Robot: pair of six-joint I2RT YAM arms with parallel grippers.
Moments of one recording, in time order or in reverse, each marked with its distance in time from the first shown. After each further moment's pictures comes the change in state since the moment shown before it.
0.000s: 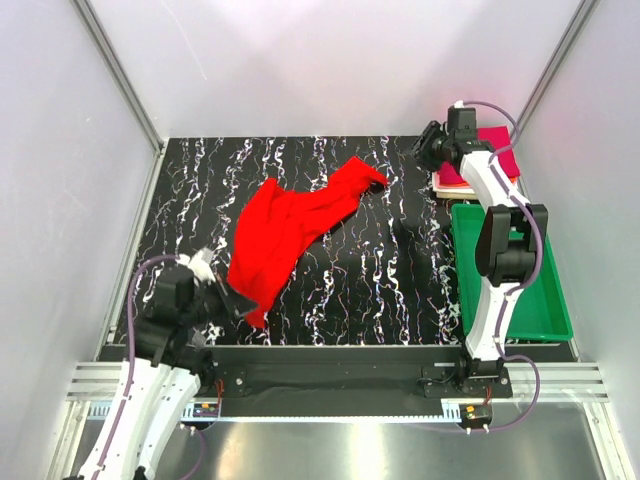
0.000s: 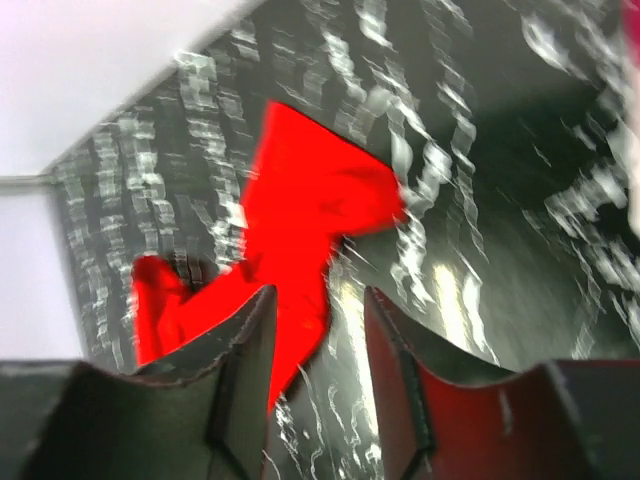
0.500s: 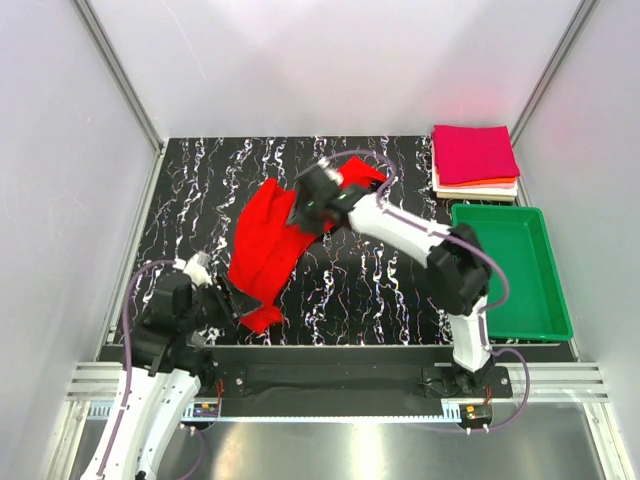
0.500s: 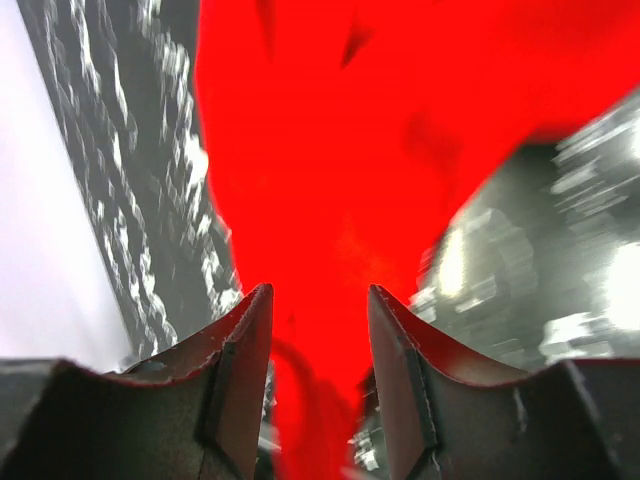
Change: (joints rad) left arm -0.019 -0.097 -0.063 -0.021 -0.017 -0.057; right arm 0.712 -0.058 -0.072 -0.167 0.333 0.360
